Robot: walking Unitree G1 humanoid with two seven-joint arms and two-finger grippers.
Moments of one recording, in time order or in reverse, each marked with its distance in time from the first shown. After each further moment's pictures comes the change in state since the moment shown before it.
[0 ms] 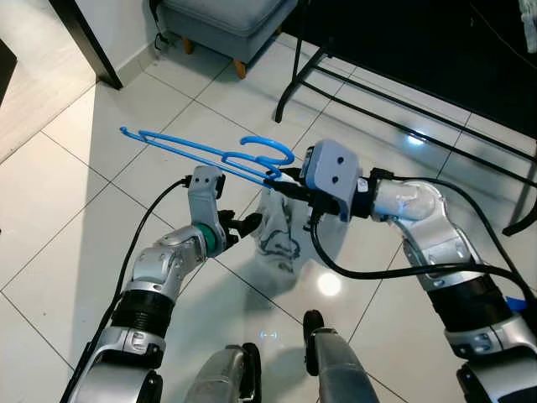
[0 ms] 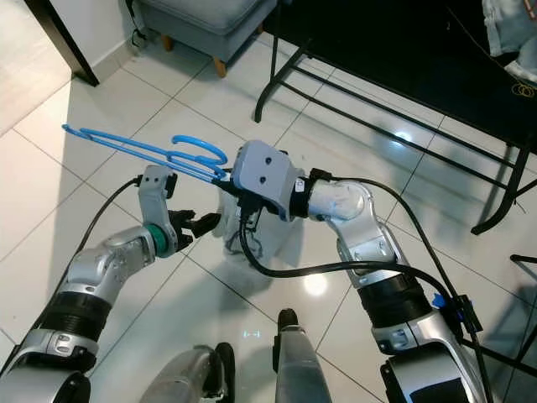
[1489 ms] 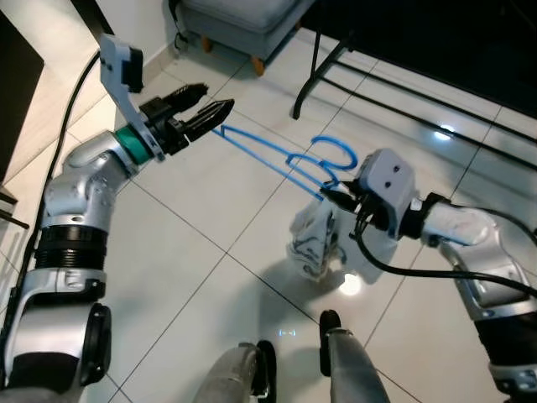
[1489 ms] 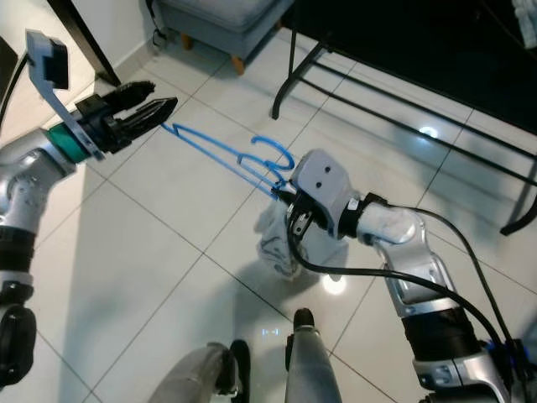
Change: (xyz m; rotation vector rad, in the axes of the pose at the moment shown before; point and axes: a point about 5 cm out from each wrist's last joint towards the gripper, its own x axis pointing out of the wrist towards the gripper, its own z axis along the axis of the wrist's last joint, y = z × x) left arm -0.058 0.040 0.130 0.183 -0.575 -0.185; right arm -0.056 0.016 -0.057 0.233 0.209 -0.201
